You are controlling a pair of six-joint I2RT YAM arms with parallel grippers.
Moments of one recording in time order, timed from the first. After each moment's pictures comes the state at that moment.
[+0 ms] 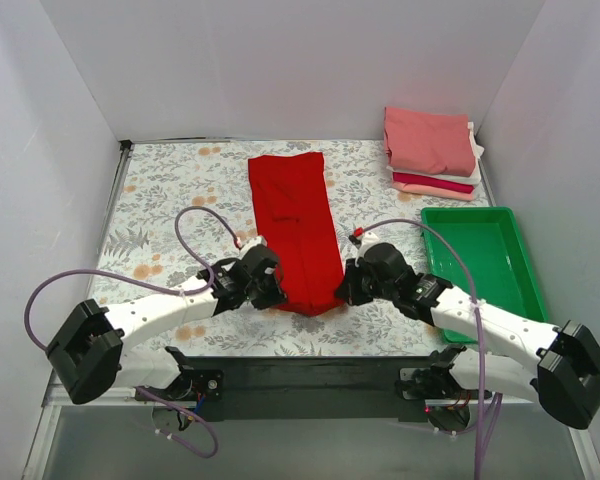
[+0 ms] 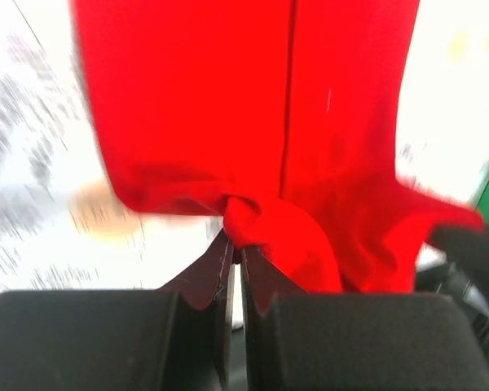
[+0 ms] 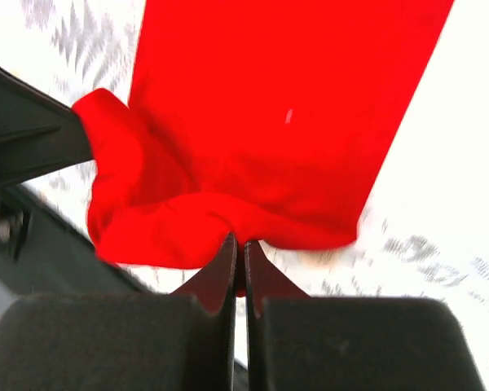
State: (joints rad) left arm -0.87 1.25 0.69 -0.39 -0.09 -1.08; right arm 0.83 1.05 0.56 -0.19 -0.11 0.55
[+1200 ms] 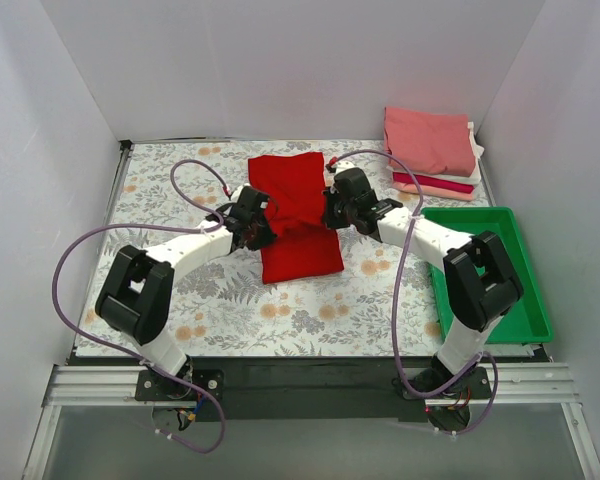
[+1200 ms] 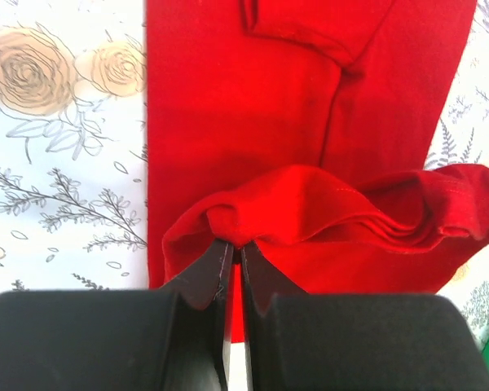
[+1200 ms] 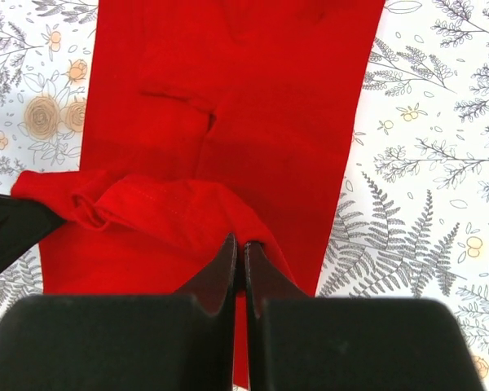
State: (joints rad) left arm -0.52 1.65 1.06 -0.31 -0.15 -0.84; right arm 0.61 1.73 1.21 -0.16 0.00 0.35
